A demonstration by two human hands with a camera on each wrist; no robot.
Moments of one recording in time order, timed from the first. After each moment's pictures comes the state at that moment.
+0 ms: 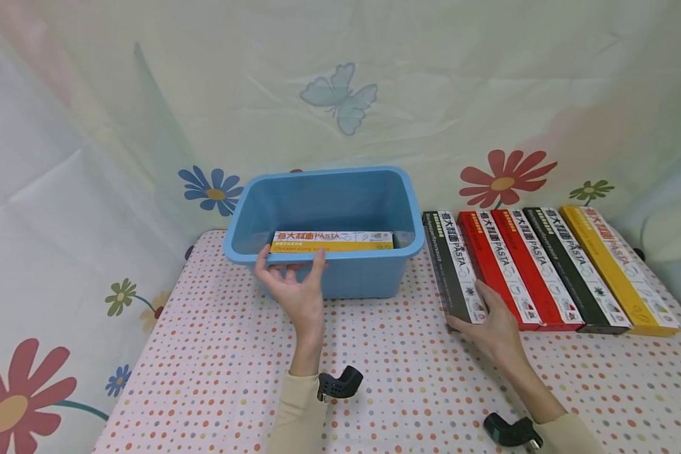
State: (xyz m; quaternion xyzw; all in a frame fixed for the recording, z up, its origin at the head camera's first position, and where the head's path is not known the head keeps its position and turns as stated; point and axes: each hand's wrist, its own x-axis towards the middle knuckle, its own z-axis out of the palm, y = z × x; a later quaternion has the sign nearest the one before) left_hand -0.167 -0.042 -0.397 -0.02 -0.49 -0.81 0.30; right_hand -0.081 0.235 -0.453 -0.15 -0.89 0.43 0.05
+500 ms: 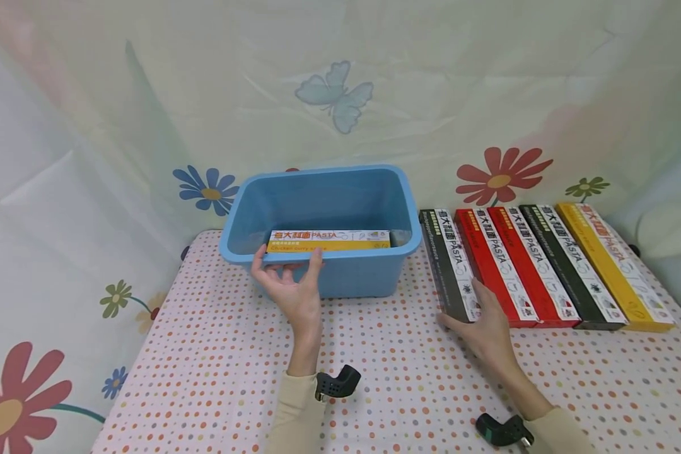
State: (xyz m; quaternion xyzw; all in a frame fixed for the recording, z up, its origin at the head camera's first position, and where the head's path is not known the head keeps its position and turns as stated) left_hand -0.167 -0.042 -0.398 -0.02 -0.49 -0.82 0.30; right_hand -0.082 0.228 -0.466 -0.14 -0.88 0.44 0.10
